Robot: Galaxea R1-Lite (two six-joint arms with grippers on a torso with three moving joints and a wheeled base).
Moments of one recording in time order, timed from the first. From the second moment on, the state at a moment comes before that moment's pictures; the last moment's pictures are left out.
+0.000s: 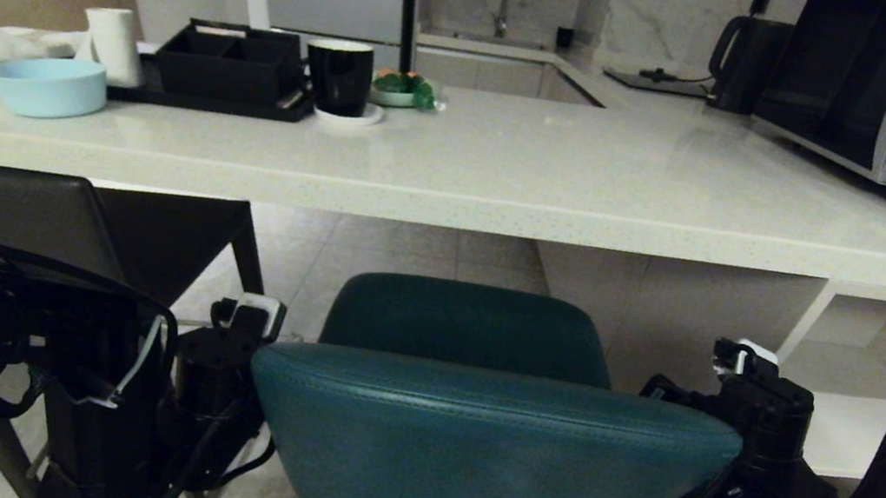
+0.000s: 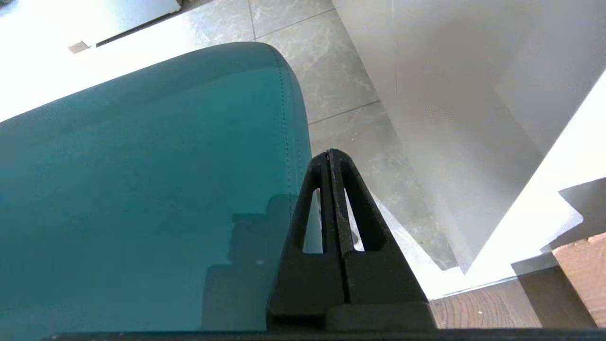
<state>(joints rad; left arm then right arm) -0.51 2.23 -0.45 -1.52 0.34 -0.07 0.44 2.07 -0.45 -1.32 -0.38 0.39</state>
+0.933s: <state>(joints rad) -0.52 2.23 -0.44 -1.53 0.34 -0.07 0.45 2.03 -0.41 -1.32 -0.38 0.36</state>
